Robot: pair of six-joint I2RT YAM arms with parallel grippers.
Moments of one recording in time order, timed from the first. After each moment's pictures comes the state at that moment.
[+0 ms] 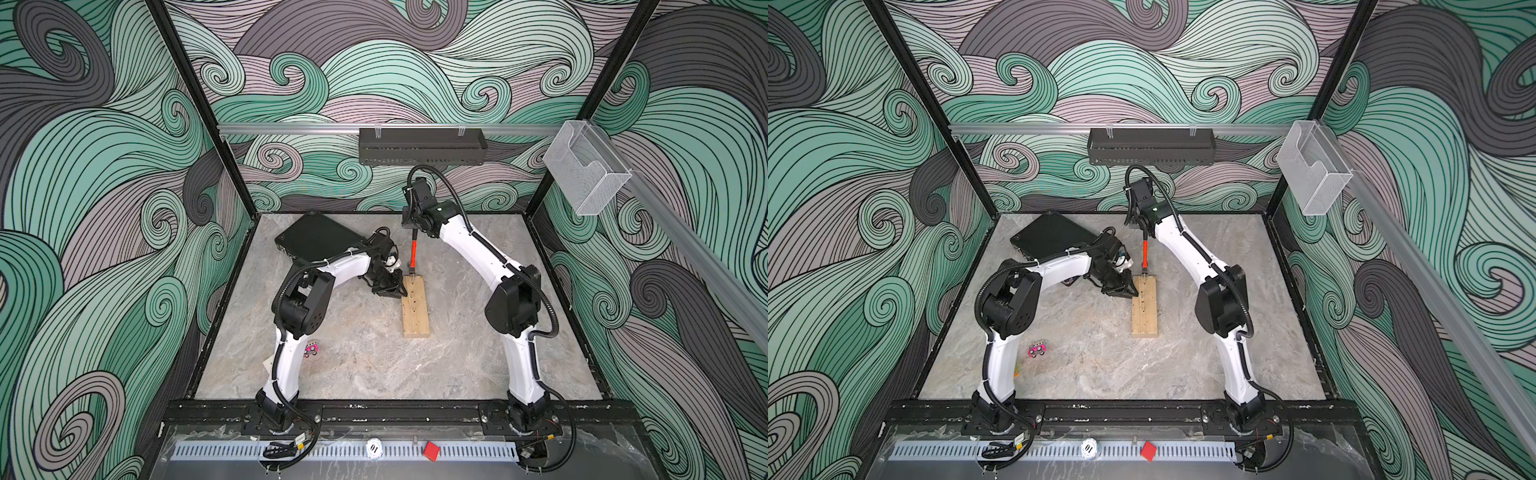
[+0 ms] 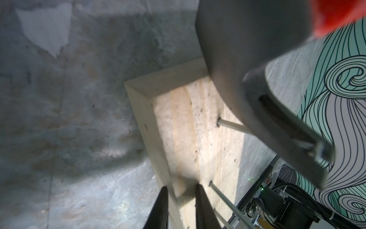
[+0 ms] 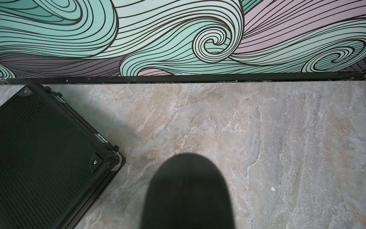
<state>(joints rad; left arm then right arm) -0.54 2.16 1.55 -0.71 0.55 -0.47 0.56 2.17 2.18 -0.82 0.36 0.37</state>
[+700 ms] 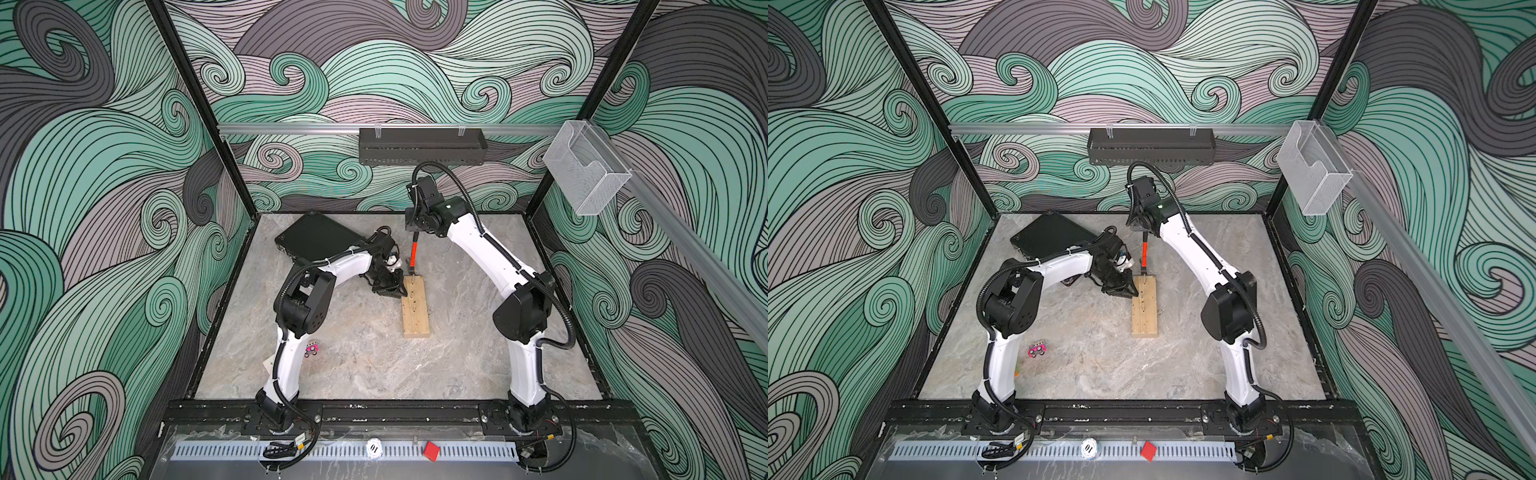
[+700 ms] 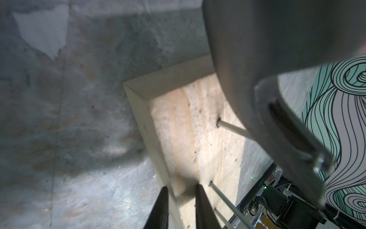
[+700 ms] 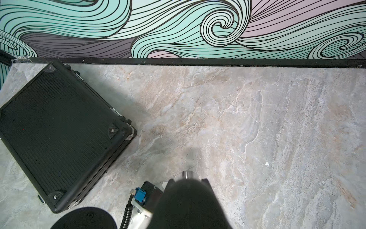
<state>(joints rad) -0.55 2.18 1.58 -0.75 0.55 -0.45 0.57 2.07 2.18 -0.95 0.29 0.38</state>
